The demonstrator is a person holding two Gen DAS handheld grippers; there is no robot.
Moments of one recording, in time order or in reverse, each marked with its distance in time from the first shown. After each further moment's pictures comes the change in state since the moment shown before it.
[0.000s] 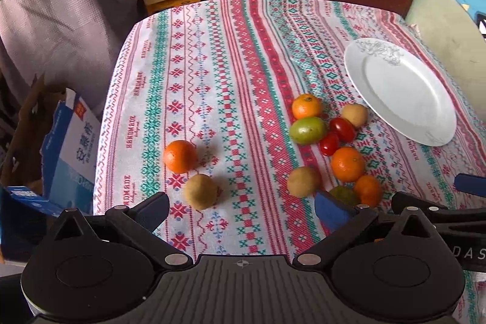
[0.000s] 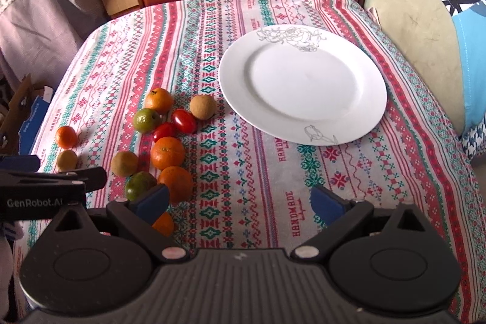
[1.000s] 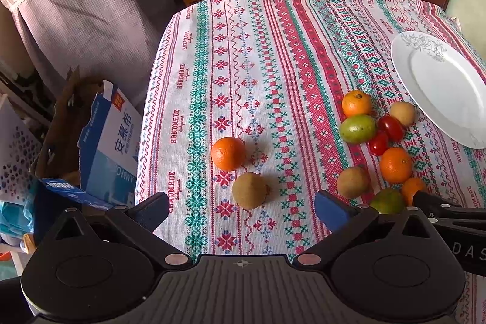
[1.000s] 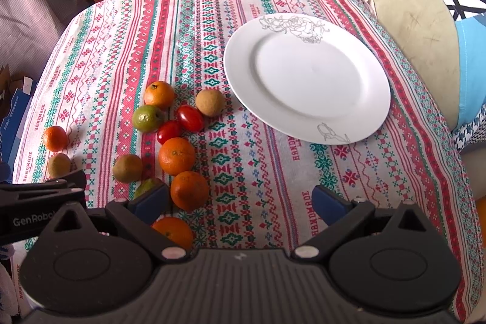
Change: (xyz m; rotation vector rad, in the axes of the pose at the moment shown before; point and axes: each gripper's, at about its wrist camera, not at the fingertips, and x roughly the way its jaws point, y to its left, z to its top) left arm 0.005 0.011 0.010 -0.021 0.063 0.170; right arm 0.015 0.033 0.020 0.020 0.104 -0.109
